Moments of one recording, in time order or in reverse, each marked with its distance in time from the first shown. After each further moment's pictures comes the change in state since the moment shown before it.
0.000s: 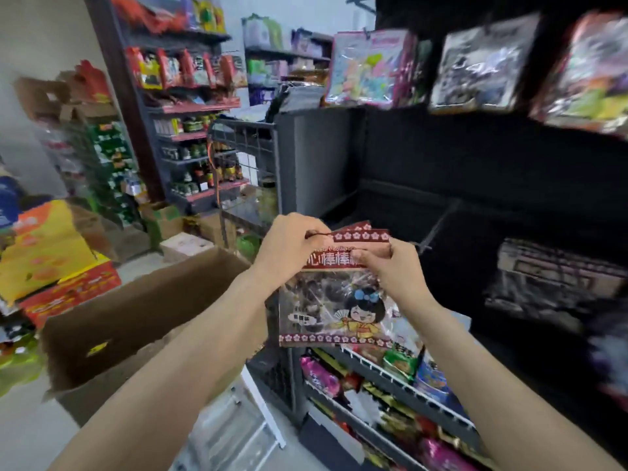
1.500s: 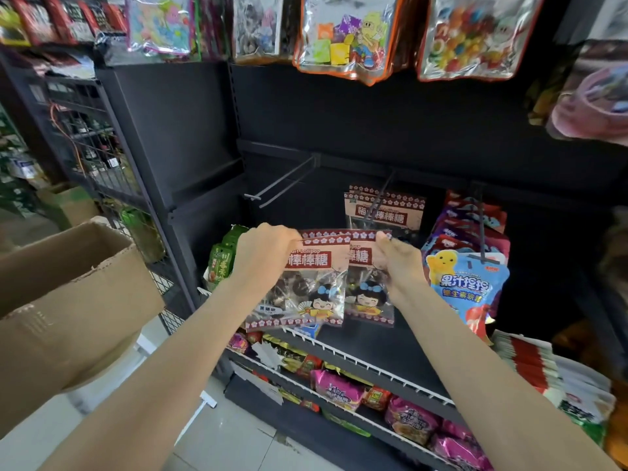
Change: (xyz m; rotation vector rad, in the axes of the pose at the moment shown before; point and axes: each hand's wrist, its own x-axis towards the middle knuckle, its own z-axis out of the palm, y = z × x) left_hand -0.024 0.200 0.167 0.355 -0.101 0.025; right_hand -0.078 0.102 -0.246 0.359 0.408 0.565
